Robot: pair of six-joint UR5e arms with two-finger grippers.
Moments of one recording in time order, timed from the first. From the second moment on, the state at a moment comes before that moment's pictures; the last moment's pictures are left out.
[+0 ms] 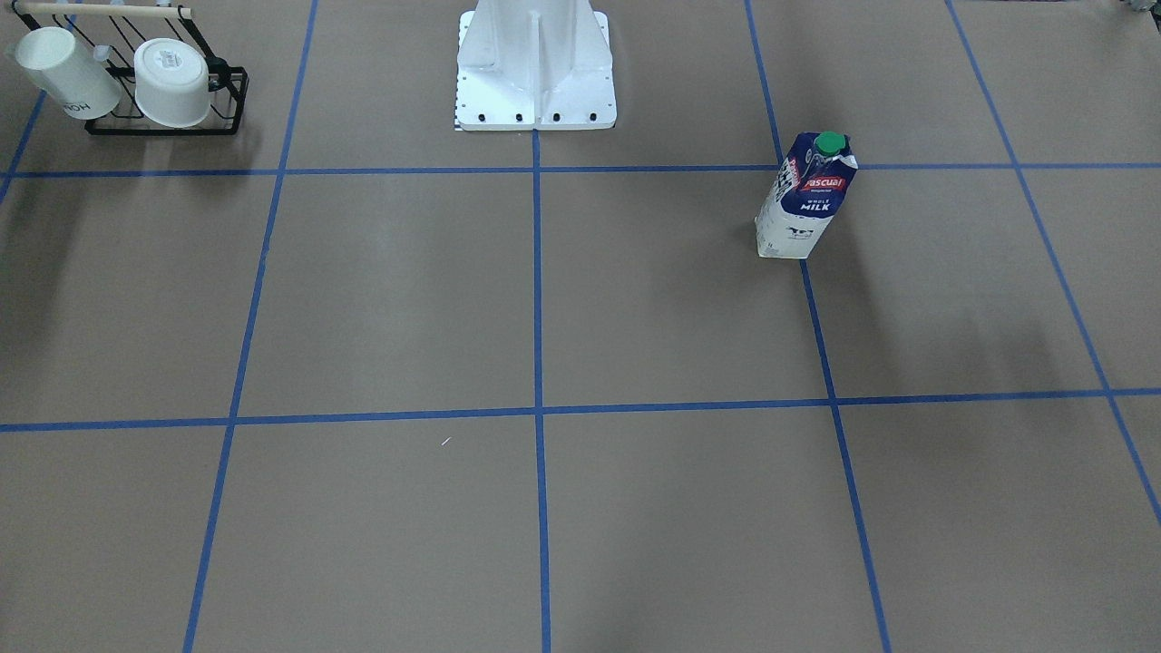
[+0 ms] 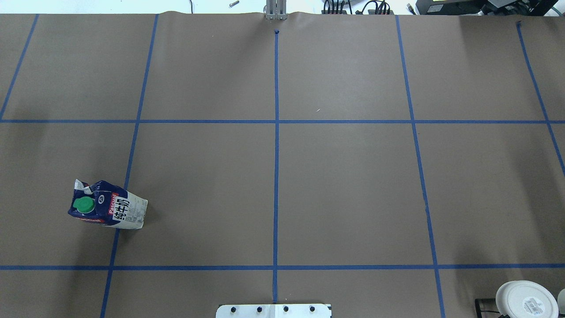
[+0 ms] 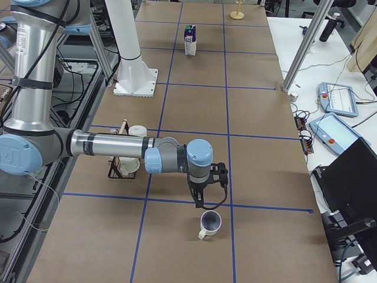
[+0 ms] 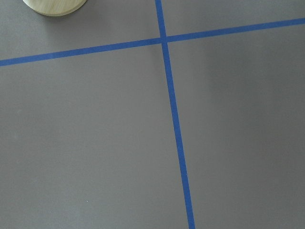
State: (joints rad) left arm -1.60 -1.31 -1.80 -1.67 -2.39 0.12; right arm 1.51 -1.74 1.70 -1.45 2.33 -0.04
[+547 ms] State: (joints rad) left arm -1.60 -1.31 -1.83 -1.67 -2.39 0.12; right arm 1.51 -1.74 1.71 -1.45 2.33 -0.05
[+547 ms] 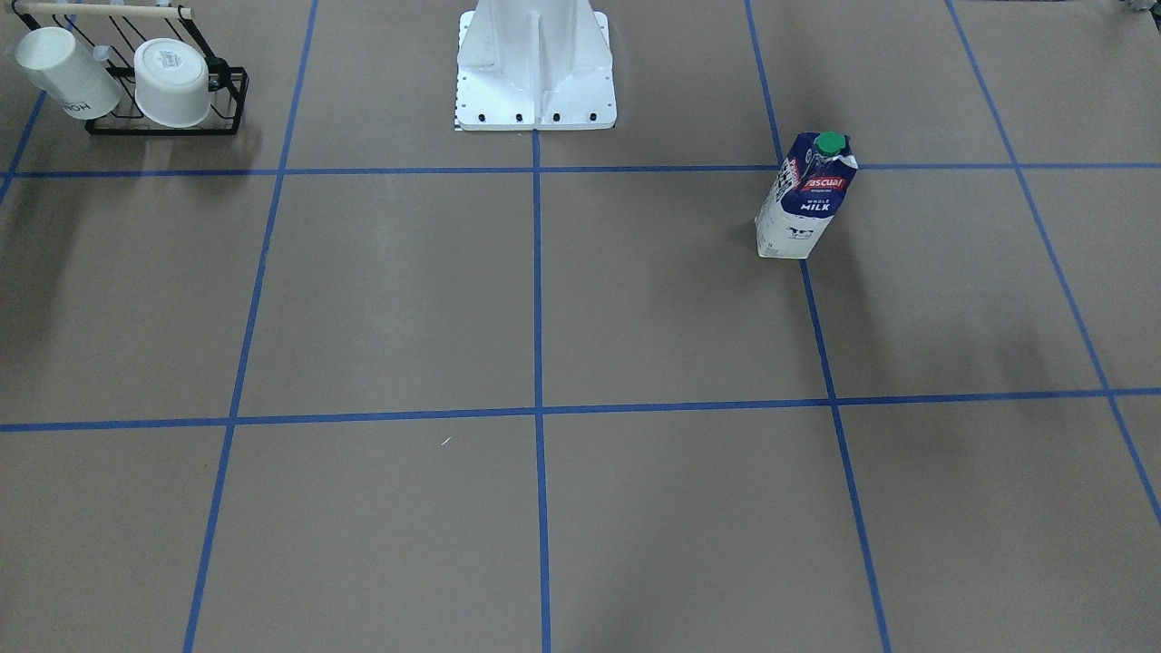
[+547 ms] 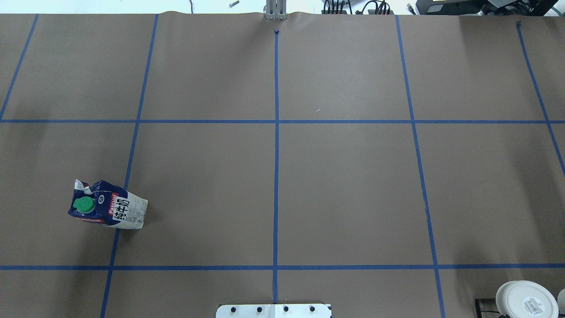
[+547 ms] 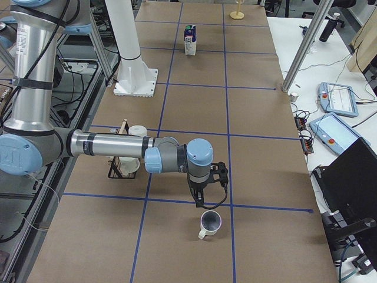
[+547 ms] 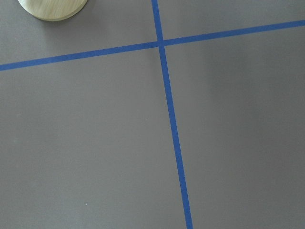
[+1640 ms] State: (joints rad) left arm -1.60 -1.43 -1.79 -1.99 -2.39 0.04; right arm 1.51 -1.72 1.66 -1.15 2.30 -0.05
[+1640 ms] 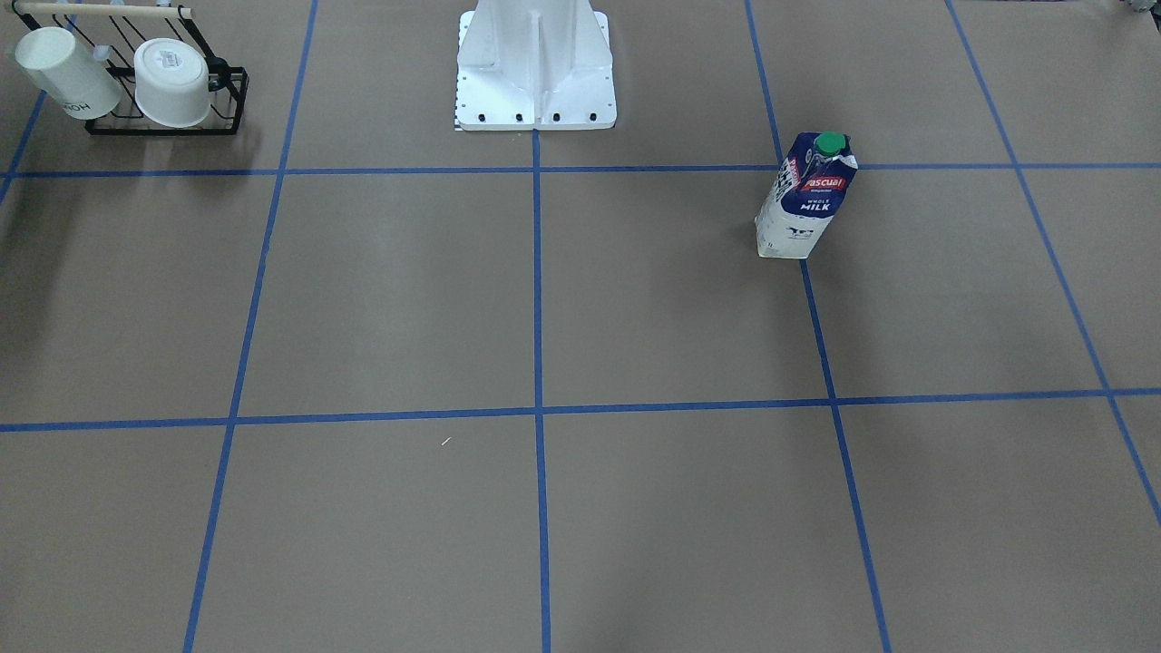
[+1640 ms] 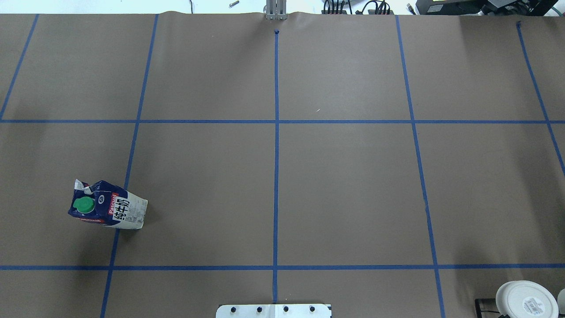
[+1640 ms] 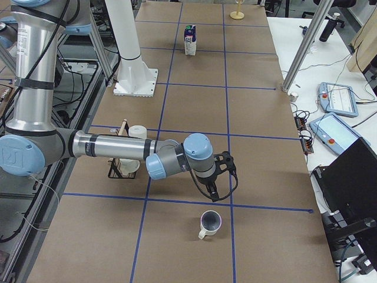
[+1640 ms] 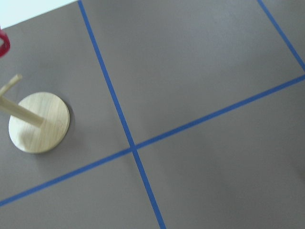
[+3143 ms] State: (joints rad) left arm -1.60 -1.41 -1.79 -2.00 -2.39 0.01; right arm 1.42 -1.69 1.43 -1.04 2.14 -0.05
